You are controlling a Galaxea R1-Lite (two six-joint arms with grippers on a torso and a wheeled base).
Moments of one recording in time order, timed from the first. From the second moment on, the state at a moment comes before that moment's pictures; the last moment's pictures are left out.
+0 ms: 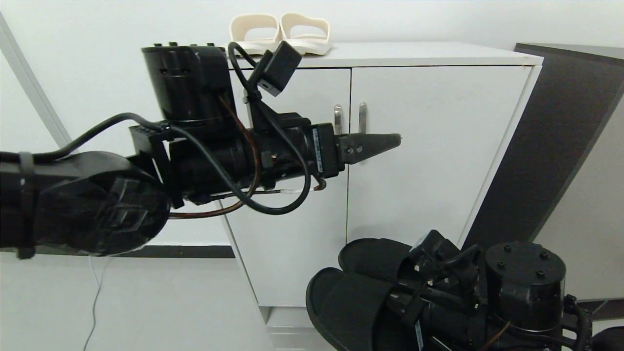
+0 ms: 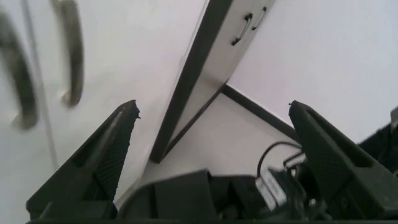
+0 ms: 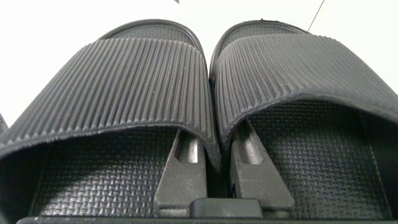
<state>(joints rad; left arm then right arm) -0.65 1.71 -1.21 -0.51 -0.48 -0.25 0.85 1.72 -0.45 -1.00 0.02 0.02</state>
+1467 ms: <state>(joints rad) -0.62 1.89 -1.43 -0.50 -0.35 -0.29 0.84 1.73 -0.44 -1.00 0.02 0.02</state>
